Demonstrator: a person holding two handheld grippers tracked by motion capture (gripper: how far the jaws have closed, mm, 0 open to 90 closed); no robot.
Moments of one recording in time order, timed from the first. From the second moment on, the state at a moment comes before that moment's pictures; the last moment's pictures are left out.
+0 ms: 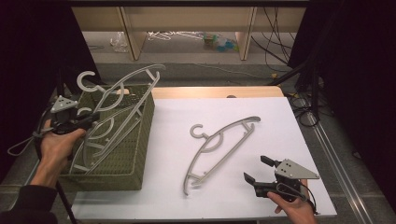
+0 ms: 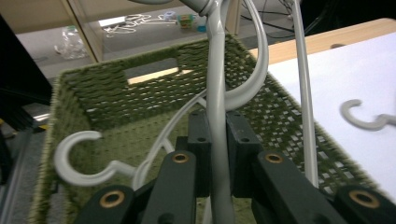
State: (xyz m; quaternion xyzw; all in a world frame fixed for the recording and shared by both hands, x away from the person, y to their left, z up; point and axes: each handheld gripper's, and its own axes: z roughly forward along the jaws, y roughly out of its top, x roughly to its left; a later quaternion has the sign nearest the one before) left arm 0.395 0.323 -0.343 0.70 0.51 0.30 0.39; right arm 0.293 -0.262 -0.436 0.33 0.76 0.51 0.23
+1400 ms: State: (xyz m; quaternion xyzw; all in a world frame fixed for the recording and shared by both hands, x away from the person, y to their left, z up) left arm 0.383 0.378 -0.378 0.73 0.50 0.32 0.33; right arm 0.292 -0.260 -0.437 0.34 0.76 0.51 0.22
